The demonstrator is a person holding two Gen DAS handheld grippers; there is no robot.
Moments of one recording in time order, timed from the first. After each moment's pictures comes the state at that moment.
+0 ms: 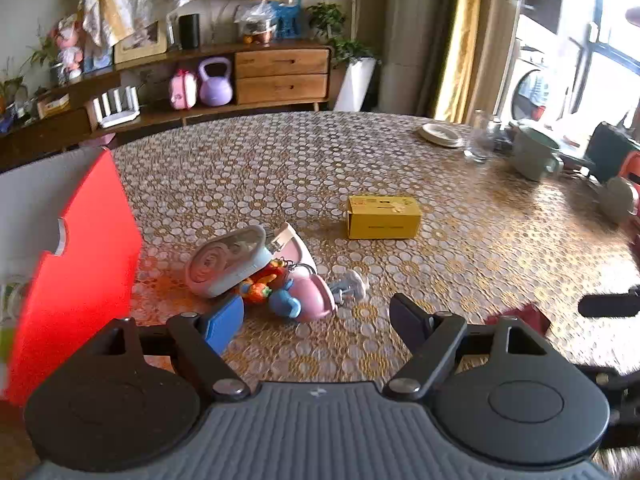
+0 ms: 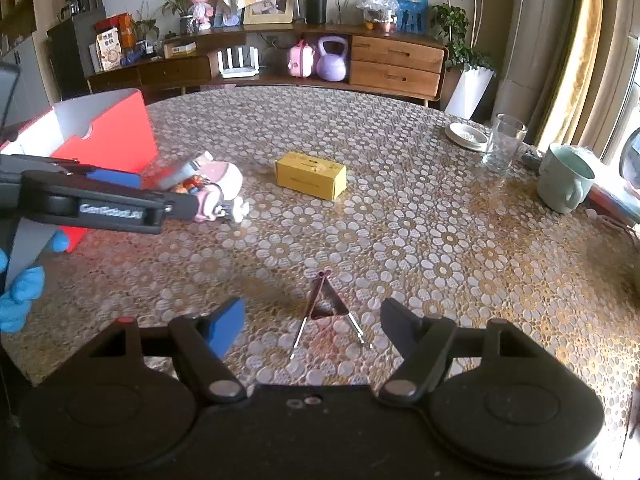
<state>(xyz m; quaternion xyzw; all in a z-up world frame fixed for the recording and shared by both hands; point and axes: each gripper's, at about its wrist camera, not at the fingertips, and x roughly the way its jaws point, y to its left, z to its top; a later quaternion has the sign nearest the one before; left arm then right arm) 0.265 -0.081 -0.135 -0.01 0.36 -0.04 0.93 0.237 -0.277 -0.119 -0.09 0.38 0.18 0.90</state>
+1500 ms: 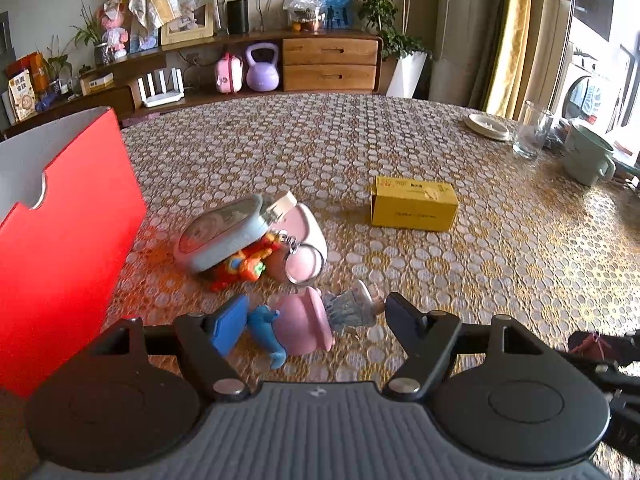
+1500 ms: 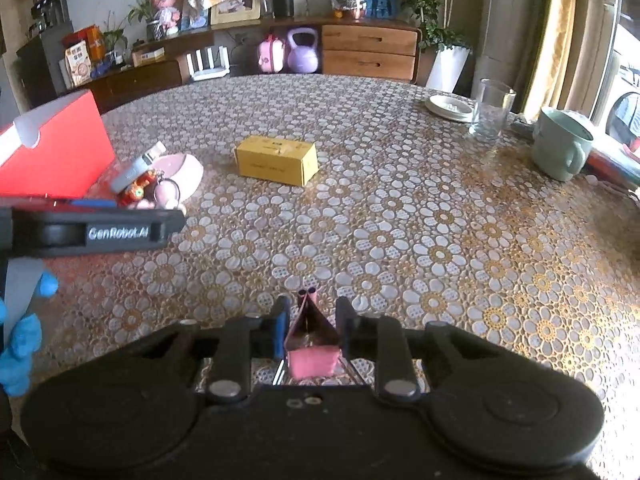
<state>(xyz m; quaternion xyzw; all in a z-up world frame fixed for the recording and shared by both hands) 0.277 -0.104 -0.160 -0.02 0.38 0.04 0.93 0.255 -0.285 -0.144 -0.05 0.39 0.15 0.91</state>
